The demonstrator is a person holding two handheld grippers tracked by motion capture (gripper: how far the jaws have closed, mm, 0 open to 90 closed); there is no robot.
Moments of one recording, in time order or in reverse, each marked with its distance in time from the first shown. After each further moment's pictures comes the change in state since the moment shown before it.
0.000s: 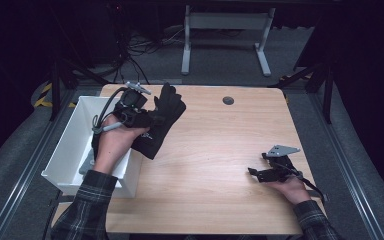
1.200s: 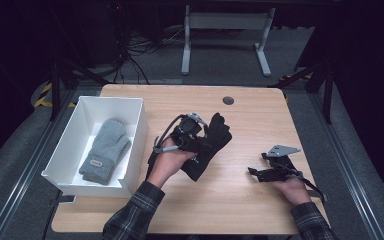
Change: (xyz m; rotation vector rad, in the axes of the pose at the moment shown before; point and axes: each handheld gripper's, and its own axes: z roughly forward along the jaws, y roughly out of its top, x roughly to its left) left arm -0.072 0.001 0.130 0.071 -0.177 0.116; right arm 0.000 0.000 0.000 -0.004 0.001 0.001
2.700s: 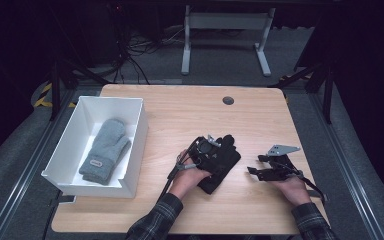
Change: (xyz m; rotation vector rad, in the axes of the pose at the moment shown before) left arm -0.002 -0.040 0.124 0.056 0.084 0.051; right arm 0.003 0.004 -0.004 0.012 0.041 0.026
